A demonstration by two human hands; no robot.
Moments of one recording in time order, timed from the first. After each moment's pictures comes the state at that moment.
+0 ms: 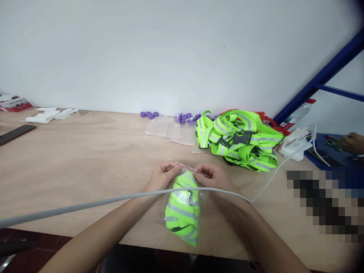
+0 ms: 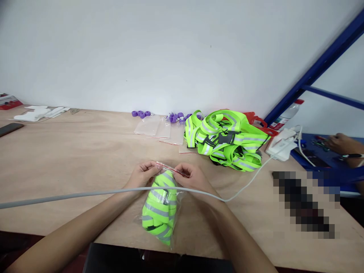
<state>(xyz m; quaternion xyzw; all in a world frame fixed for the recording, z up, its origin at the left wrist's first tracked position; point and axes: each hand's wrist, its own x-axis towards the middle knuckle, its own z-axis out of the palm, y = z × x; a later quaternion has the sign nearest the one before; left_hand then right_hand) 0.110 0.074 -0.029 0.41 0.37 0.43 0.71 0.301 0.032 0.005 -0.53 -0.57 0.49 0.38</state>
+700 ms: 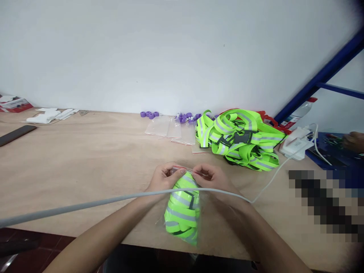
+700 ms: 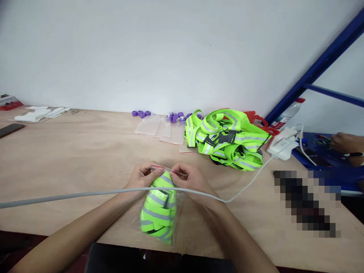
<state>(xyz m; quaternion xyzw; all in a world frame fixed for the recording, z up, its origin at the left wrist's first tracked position) 0.107 0.063 -0.016 0.53 0.35 0.43 0.64 0.295 0.026 0.003 -0.50 -0.60 0.48 0.39</state>
